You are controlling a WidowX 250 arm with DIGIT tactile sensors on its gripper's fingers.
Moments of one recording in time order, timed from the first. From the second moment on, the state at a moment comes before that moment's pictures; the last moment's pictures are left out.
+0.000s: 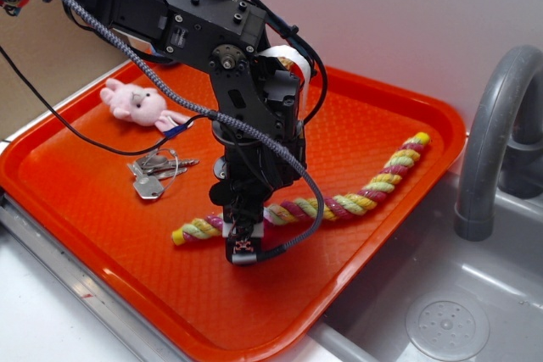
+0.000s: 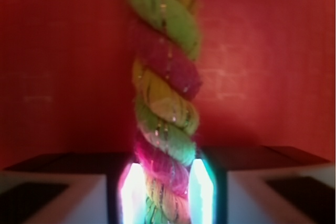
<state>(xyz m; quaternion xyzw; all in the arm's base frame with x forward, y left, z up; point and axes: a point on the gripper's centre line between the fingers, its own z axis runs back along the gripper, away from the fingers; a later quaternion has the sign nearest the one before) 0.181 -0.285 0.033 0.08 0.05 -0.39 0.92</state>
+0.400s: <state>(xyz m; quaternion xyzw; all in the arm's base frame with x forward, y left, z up) 0.227 -0.238 0.080 0.06 0.03 -0.25 0.96</state>
